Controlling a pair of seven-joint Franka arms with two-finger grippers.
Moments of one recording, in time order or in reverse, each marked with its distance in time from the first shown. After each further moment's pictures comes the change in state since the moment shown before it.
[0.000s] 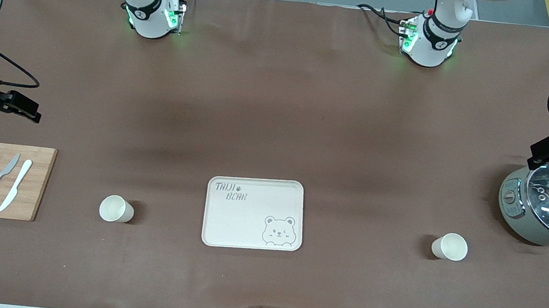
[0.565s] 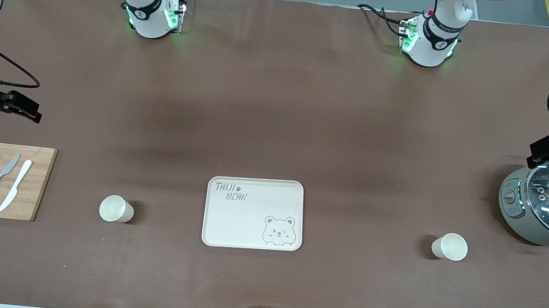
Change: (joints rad) left arm 0.001 0.000 0.000 0.000 -0.004 -0.017 0.003; right arm 0.000 0.000 0.000 -0.002 0.000 0.000 0.000
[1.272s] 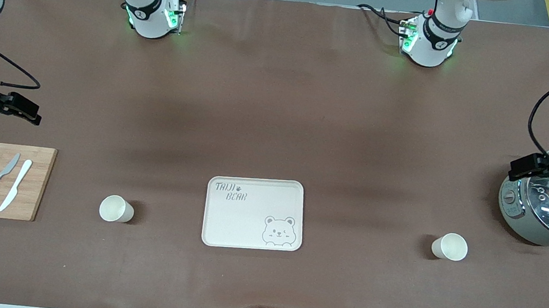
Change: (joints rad) left arm 0.004 0.107 0.004 -0.019 0.000 0.015 -0.001; right arm 0.004 0.003 0.001 0.001 0.000 0.028 0.000
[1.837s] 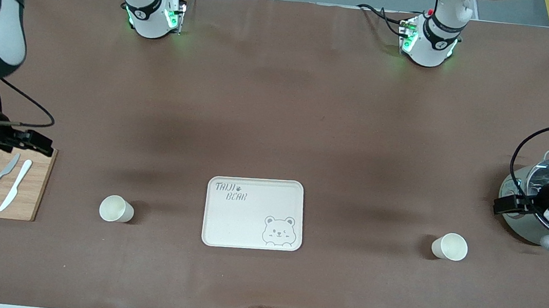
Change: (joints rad) left arm 0.035 0.148 0.003 -0.002 0.000 0.191 0.004; right arm 0.003 0.179 0.002 0.028 0.002 0.177 0.000
